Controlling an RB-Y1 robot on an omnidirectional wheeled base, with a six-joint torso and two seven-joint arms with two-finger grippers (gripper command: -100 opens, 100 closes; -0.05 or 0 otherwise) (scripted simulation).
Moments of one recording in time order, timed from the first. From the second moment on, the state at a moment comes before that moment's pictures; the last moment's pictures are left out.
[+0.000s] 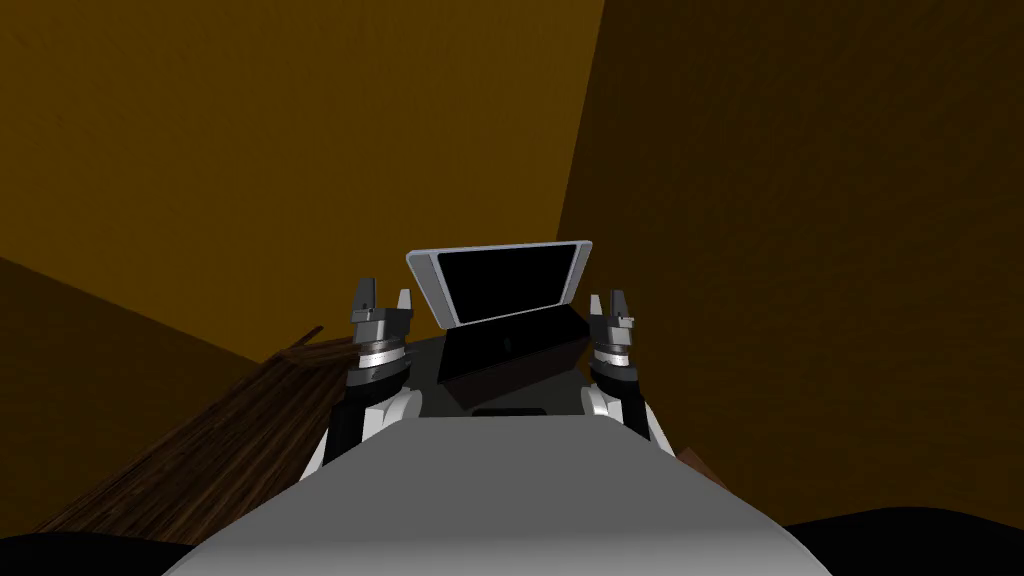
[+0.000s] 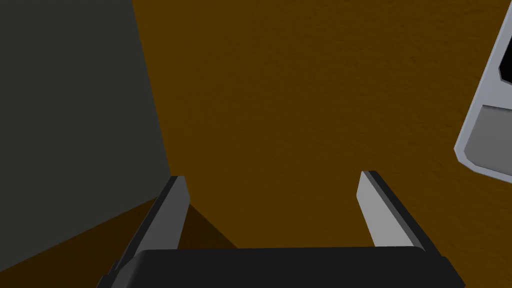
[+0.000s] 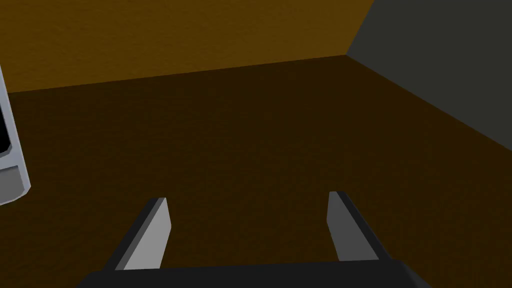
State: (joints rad) left arm 0.54 0.01 0.00 -2.39 0.06 -0.47 -0.07; right arm 0.50 -0.01 0.03 -2.23 0.04 -0.62 -0.01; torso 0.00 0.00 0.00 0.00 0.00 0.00
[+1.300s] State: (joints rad) left arm 0.54 0.01 0.00 -2.39 0.06 -0.47 -0.07; right arm 0.56 -0.20 0.22 -1.95 0.11 -0.55 0.07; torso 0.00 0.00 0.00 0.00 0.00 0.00
